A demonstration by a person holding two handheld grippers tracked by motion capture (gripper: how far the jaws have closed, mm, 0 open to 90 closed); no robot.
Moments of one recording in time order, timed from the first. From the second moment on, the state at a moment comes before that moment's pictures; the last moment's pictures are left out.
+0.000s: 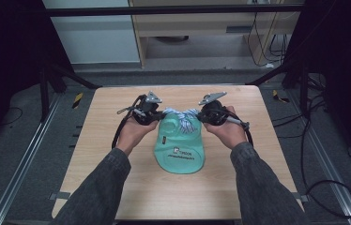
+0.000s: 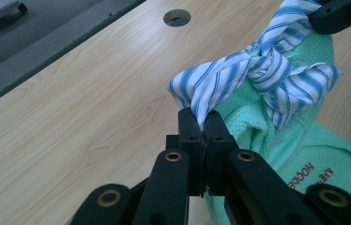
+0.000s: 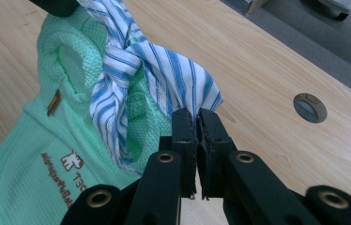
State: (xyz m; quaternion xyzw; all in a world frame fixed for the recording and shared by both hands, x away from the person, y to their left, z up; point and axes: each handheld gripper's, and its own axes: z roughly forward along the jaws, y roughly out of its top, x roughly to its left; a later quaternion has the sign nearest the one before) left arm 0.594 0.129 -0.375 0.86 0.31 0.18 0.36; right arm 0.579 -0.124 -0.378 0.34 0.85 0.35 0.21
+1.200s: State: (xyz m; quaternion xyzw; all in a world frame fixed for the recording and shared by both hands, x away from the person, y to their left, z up) left arm 0.578 0.131 -0.404 0.86 0.29 0.21 0.35; right arm 0.563 -0.110 -0.402 0.30 0.86 0.34 0.24
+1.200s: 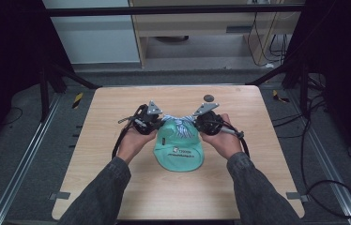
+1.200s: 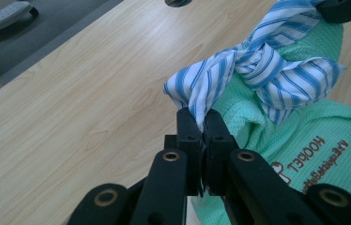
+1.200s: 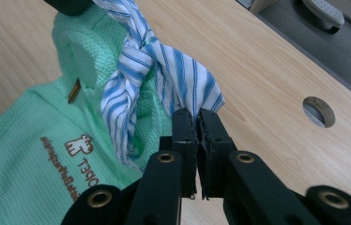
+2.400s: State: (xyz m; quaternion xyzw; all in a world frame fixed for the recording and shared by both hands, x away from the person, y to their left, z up) left arm 0.537 0.139 -0.427 0.86 0.29 0.18 0.39; right arm 0.512 -0.116 -0.414 0.27 0.86 0.36 0.23
